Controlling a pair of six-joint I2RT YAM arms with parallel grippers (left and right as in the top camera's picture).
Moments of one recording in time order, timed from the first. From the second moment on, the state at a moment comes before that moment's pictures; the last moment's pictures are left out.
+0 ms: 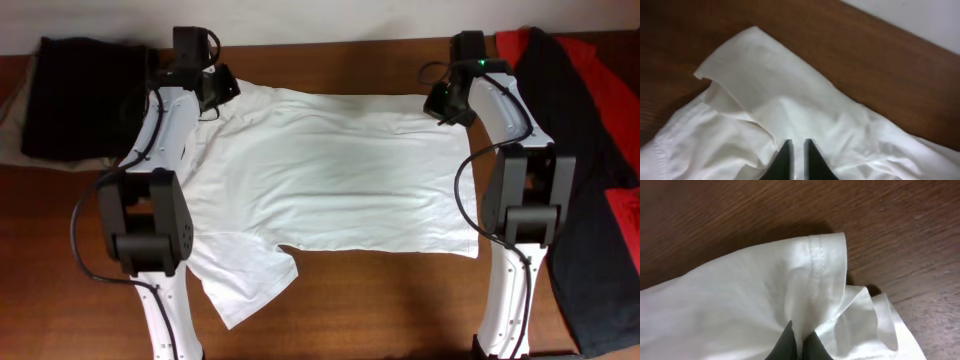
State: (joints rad) left arm -0.06 2.29 1.95 -0.60 0.06 -0.40; right arm -0.02 2.38 2.00 -0.86 -0.03 0.48
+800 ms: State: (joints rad) left arm -0.06 2.42 1.95 -0.51 0.07 -0.45; right arm -0.02 2.37 2.00 -0.87 -0.03 0.48
